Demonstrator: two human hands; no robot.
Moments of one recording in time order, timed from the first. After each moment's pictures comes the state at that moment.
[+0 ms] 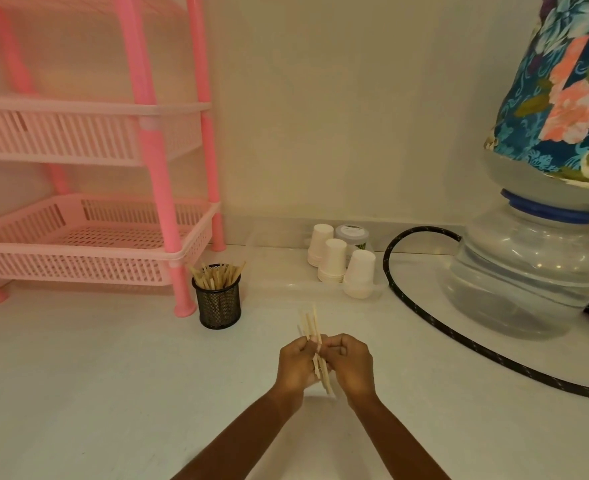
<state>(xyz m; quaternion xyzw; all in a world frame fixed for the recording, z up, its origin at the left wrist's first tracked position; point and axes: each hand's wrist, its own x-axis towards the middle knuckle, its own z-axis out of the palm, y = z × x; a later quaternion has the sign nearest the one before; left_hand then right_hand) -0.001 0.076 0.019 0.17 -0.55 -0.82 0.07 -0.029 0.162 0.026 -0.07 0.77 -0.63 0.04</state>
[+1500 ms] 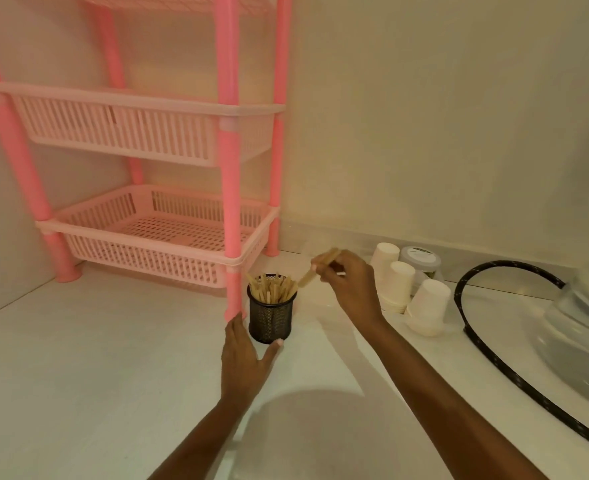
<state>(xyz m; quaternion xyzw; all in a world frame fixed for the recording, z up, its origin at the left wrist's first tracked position) 0.010 -0.084 -0.024 0.29 -0.82 -0.37 0.32 -0.092 0.040 0.130 -0.35 0.74 -0.57 -0.06</state>
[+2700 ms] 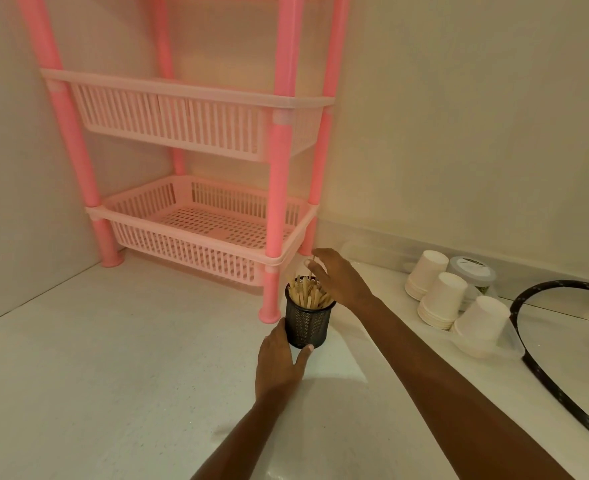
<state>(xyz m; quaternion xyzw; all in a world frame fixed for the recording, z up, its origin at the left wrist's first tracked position) -0.007 -0.095 -0.033 0.34 -0.84 -0.37 0.19 -0.120 -0.049 0.107 -0.45 0.83 -0.32 0.05</state>
